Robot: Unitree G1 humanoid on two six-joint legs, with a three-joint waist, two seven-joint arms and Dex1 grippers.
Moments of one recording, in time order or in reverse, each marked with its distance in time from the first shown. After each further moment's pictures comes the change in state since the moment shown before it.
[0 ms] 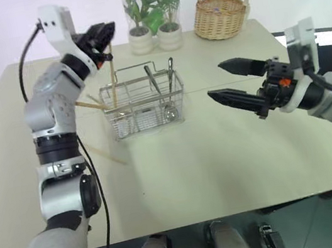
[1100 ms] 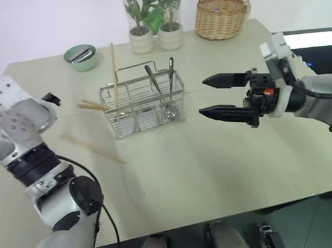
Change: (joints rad) left arm 0.024 -0.072 0.423 -0.137 0.164 0.691 1.088; right arm -0.057 0.014 0.134 0.089 -0.099 -0.031 0.205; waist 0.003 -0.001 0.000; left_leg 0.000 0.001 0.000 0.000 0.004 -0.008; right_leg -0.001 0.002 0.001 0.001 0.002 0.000
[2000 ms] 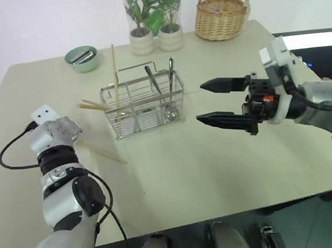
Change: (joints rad) left arm -0.004 0.034 -0.047 0.585 0.129 -0.387 -0.047; right arm 0.042 0.007 -0.023 -0.094 0.042 0.021 -0.070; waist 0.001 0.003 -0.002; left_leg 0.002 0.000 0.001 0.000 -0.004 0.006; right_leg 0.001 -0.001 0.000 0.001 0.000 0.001
